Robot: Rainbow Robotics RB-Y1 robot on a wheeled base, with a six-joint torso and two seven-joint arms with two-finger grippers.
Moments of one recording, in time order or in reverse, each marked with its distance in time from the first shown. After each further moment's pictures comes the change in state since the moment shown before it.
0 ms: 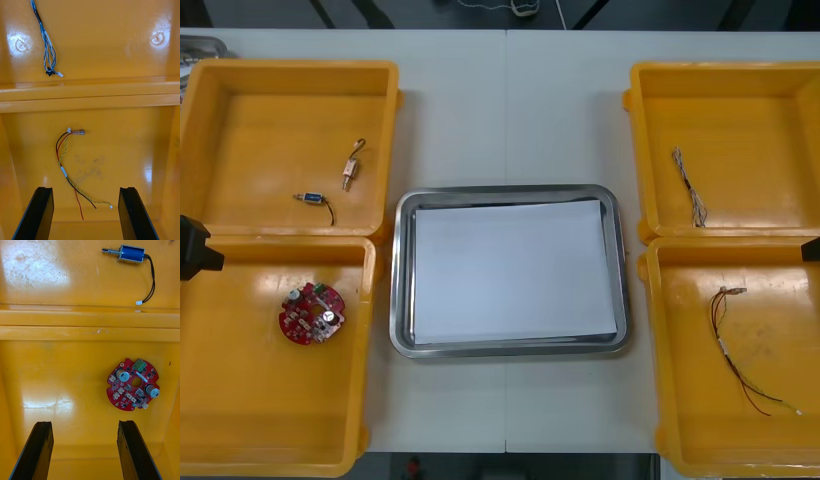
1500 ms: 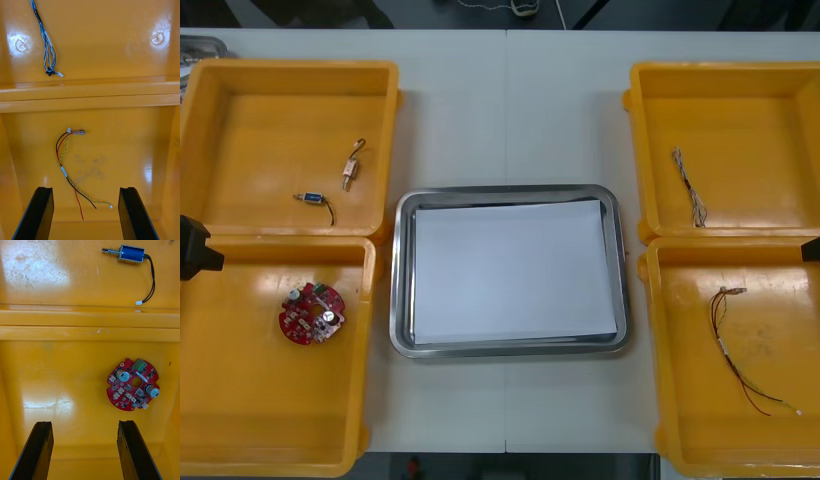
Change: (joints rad) right arm 0.000 0.000 0.000 0.000 0.000 0.000 0.000; left arm 0.000 0.000 0.000 0.000 0.000 0.000 0.000
